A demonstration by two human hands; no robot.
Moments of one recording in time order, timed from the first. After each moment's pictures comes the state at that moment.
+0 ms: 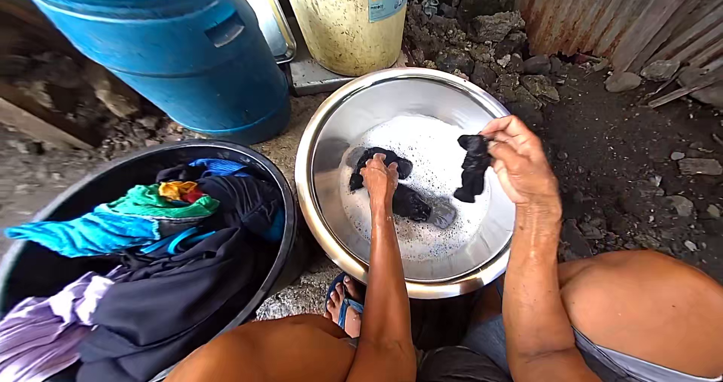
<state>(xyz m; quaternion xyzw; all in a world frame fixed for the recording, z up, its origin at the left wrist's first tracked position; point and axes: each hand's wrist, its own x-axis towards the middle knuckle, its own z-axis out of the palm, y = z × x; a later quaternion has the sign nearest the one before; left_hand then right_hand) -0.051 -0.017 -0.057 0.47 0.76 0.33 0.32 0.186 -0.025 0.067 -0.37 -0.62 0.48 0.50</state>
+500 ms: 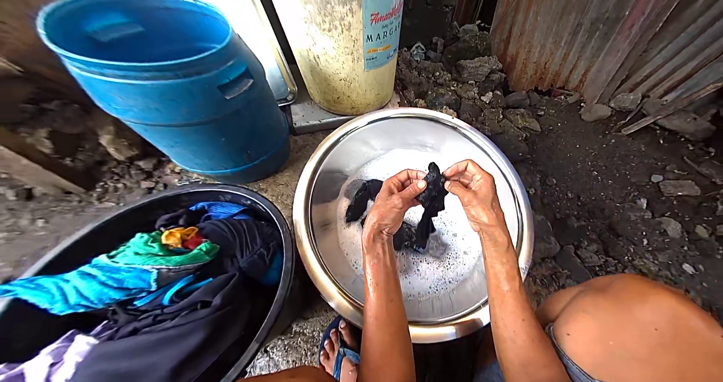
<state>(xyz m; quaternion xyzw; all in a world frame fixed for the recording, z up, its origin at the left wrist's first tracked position) -0.037 -0.022 0.021 0.41 0.34 0.55 0.65 0.145 -0.008 0.038 -0.44 -0.58 0.44 0.53</state>
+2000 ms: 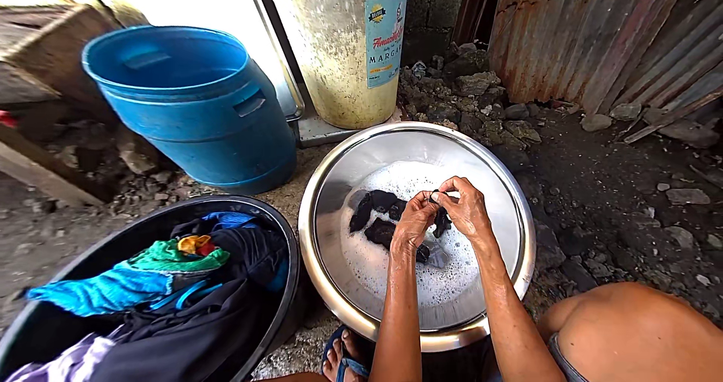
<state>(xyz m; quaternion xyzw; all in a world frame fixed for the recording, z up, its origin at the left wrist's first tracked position) 0.012 -0.012 -0.022 0.32 0.37 0.54 0.69 0.141 -0.006 0.032 -0.56 -0.67 0.30 0.38</state>
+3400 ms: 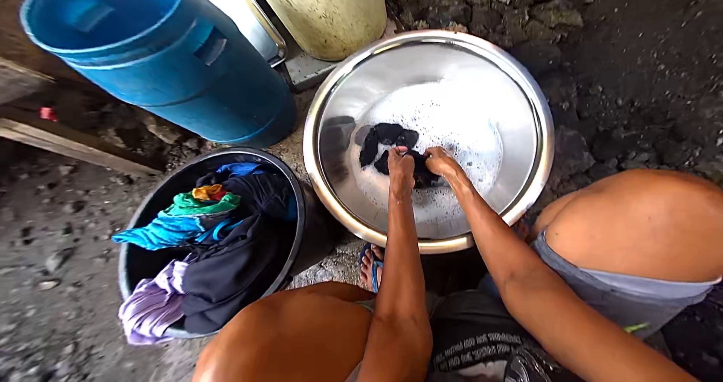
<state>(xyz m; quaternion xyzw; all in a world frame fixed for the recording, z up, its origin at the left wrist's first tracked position) 0.001 -0.039 -0.079 0.27 0.72 0.41 0.49 0.115 -0.008 -0.100 -0.60 -0.60 0.51 0.10</state>
